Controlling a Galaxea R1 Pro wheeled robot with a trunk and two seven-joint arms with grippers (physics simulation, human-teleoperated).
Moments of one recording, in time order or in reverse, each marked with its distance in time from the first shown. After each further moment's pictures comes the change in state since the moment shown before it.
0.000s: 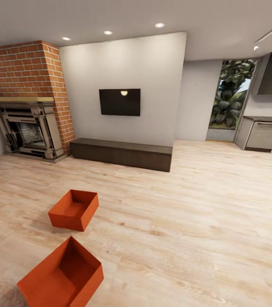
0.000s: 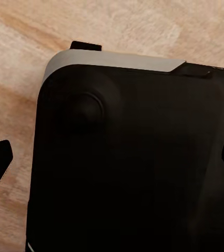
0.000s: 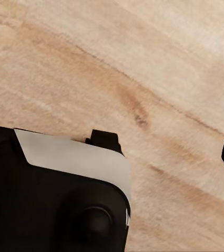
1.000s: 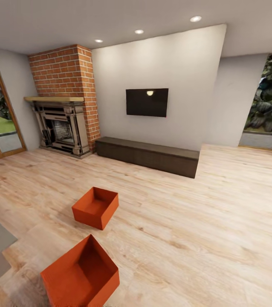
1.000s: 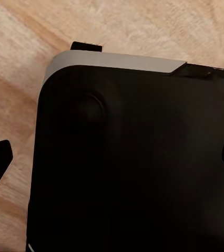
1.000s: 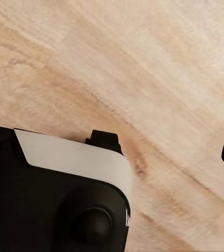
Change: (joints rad) left arm 0.000 0.000 0.001 -0.002 0.000 0.000 0.002; right arm 0.000 0.000 0.001 0.000 0.000 -0.001 0.000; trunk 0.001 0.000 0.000
